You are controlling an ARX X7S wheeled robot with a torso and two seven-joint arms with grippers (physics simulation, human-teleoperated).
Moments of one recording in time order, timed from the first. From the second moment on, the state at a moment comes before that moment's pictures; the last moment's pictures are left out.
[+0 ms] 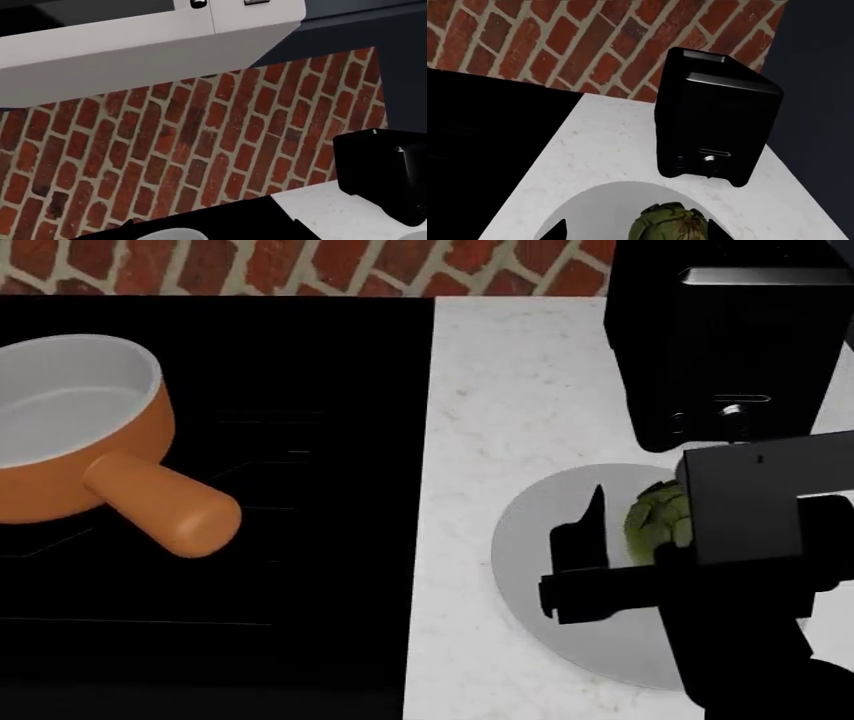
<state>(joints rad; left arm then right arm) -0.54 -0.89 -0.28 0.99 -1.43 -0.96 -0.72 0.66 0.50 -0.04 -0.51 0.71 1.20 0.35</state>
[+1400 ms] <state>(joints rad) -0.53 -0.93 -0.27 0.99 -1.51 -0.92 -0.75 0.73 0.45 -0.24 0.01 0.47 0.88 0.28</state>
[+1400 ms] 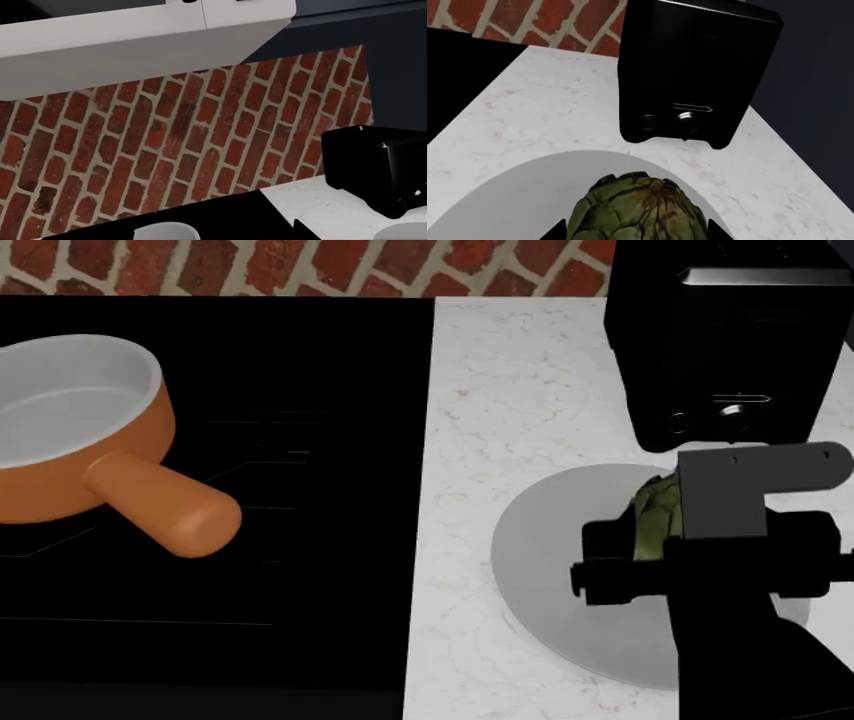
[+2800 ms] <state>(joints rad) -0.48 -0.78 -0.15 0.96 -1.19 -0.86 -0.64 0.90 0.58 -0.04 -0.62 0.83 1.15 0.32</state>
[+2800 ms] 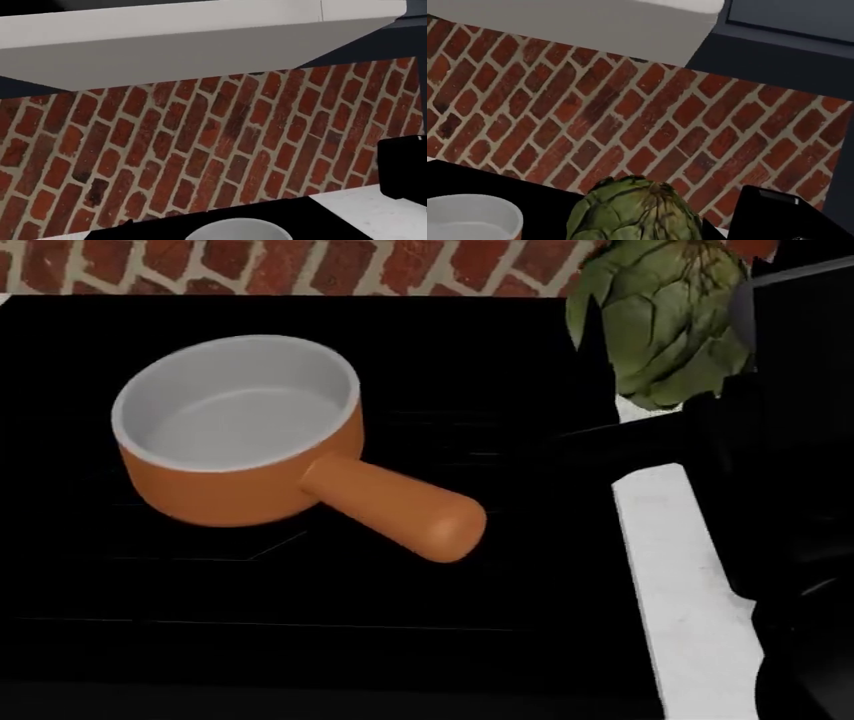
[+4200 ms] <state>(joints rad) -0.44 -0.77 -0.12 0.97 -1.18 -0.81 -0.67 0.97 0.59 -0.22 -0.60 0.79 1.07 0.23</state>
